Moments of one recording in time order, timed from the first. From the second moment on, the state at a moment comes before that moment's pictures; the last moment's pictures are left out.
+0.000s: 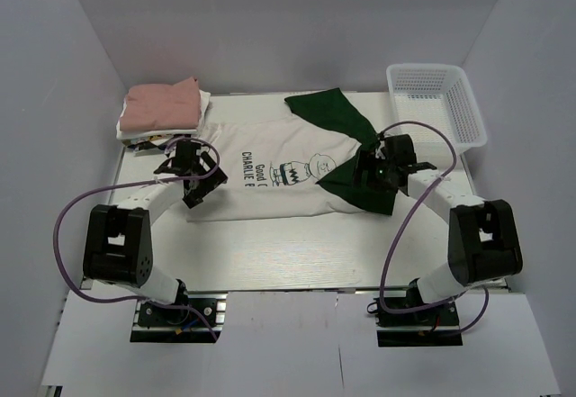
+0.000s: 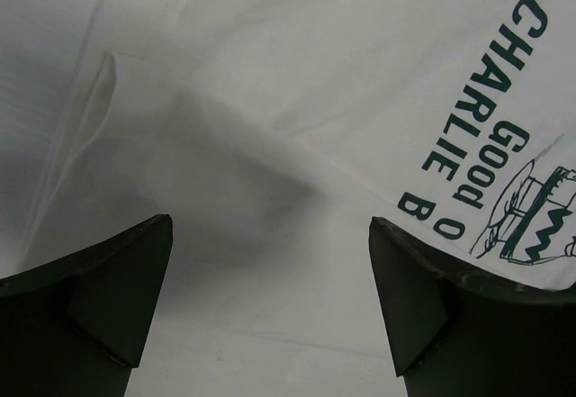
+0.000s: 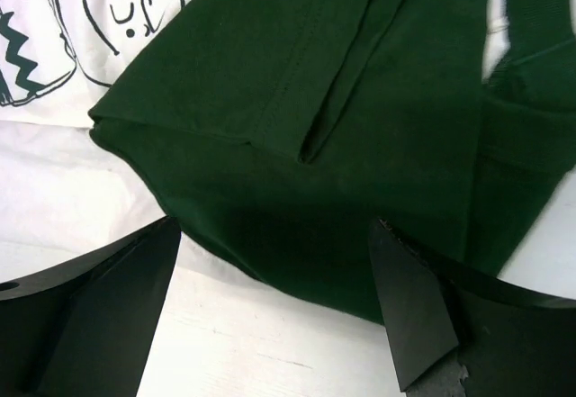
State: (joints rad) left arm -0.14 1.49 0.86 -0.35 -0.08 -0.77; right arm 0.24 1.49 0.88 -0.28 -0.17 0.29
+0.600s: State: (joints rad) left arm -0.13 1.58 0.86 -0.31 -0.09 -0.74; right arm 0.27 1.77 0.97 -0.01 -0.30 0.42
